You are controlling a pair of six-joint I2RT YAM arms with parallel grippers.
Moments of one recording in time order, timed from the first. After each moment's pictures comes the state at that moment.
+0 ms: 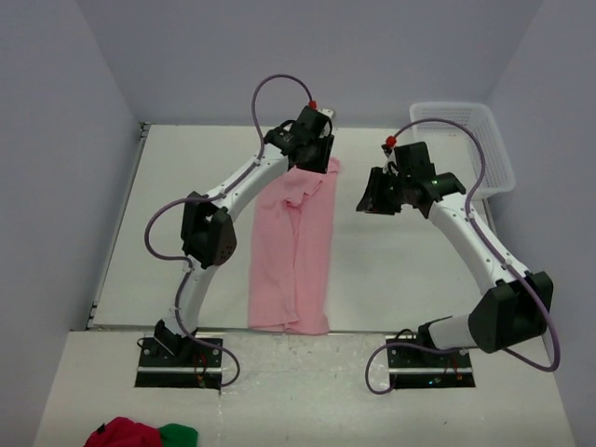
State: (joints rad) left arm -0.65 2.25 2.24 -0.79 -0.05 -0.32; right arm 0.30 1.42 1.29 -0.74 -0.27 0.44
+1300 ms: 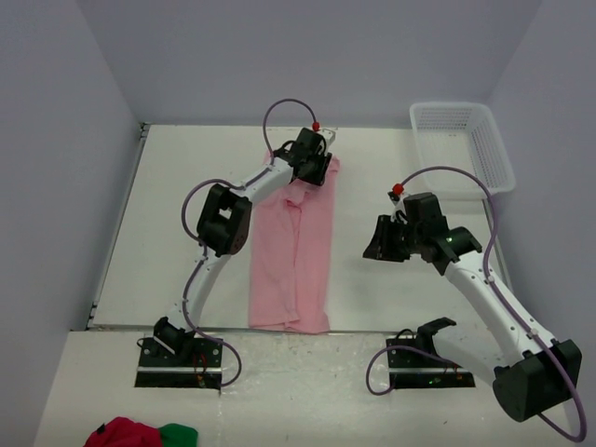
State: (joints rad) left arm -0.57 2.53 2.20 -0.48 0.04 -0.15; right arm 0.35 1.00 0.86 -0.76 -0.28 0.46
